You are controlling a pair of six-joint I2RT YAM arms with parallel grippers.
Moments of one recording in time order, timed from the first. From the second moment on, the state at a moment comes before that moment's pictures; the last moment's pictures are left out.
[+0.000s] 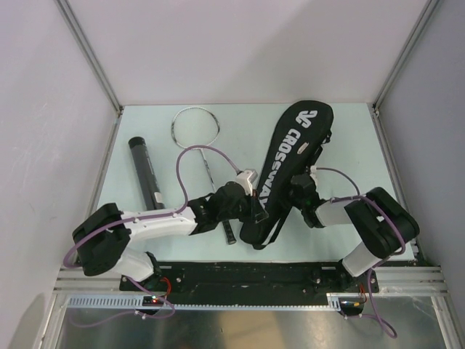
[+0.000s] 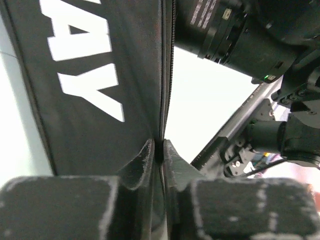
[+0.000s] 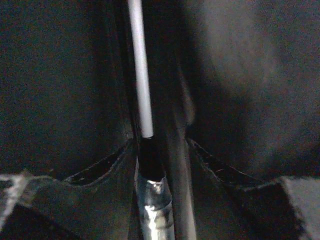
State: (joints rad) left arm -1.02 1.42 0.75 0.16 0.04 -0.75; right arm 0.55 1.60 0.45 0.58 0.04 1.28
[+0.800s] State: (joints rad) left arm -0.78 1.32 0.74 -0.19 -0.31 -0.70; right arm 0.53 0.91 0.46 -0.28 0.19 1.04
